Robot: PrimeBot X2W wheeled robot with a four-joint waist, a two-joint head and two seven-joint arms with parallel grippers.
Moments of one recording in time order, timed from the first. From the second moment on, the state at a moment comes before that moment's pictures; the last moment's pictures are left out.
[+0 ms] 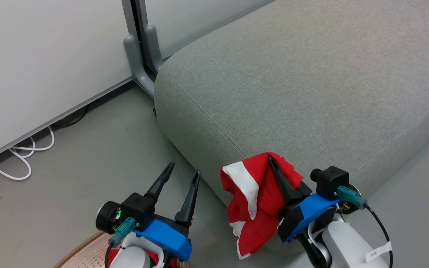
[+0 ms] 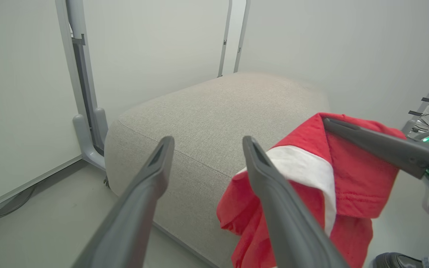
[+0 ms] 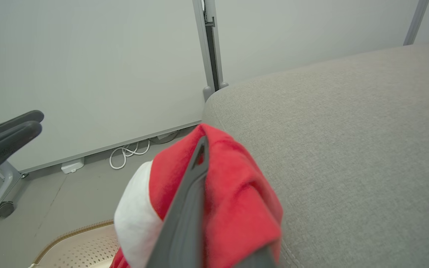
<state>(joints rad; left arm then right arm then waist) -0.22 0.10 -0.44 0.38 -0.32 -0.13 -0.26 -0.39 -0.05 0.37 0.59 0.32 0.13 -0.25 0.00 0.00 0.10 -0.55</state>
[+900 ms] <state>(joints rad) -0.26 0.14 -0.46 0.39 -0.33 -0.13 -0.26 -0.46 -0.05 0.27 0.58 0.28 0.13 -0.26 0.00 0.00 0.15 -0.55</state>
